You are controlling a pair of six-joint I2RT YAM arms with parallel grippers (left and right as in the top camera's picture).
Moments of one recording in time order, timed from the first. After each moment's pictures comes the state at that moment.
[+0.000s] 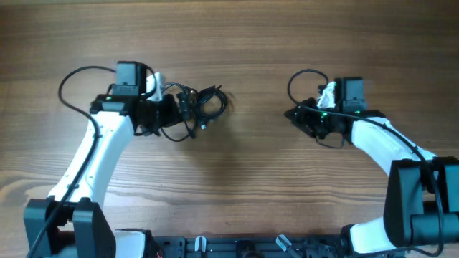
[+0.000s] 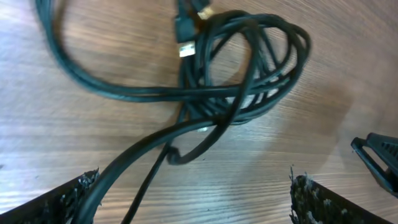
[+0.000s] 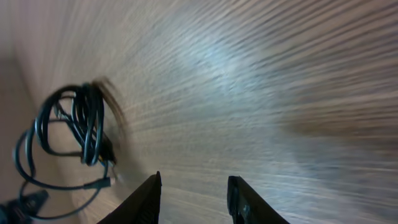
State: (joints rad) left arm -0.08 1.52 1.05 -0.74 0.35 -0.38; right arm 0.07 1.66 0.81 -0.25 -0.59 0.67
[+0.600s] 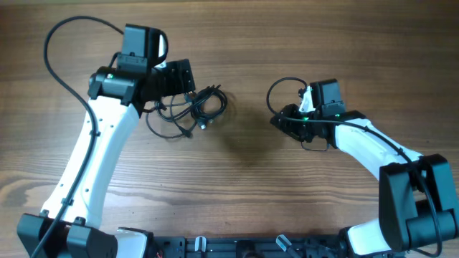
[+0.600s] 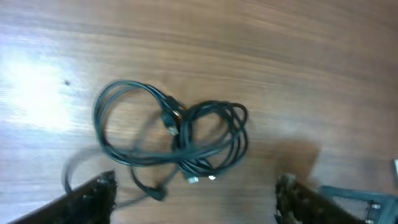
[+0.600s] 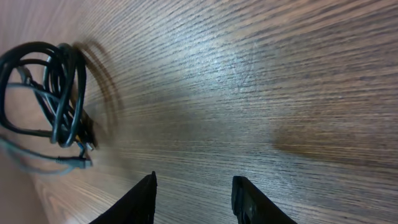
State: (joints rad) left arm -0.22 1.53 1.41 -0.89 0.05 -0.38; right arm 0.21 1.66 0.81 -0.25 -0.49 0.67
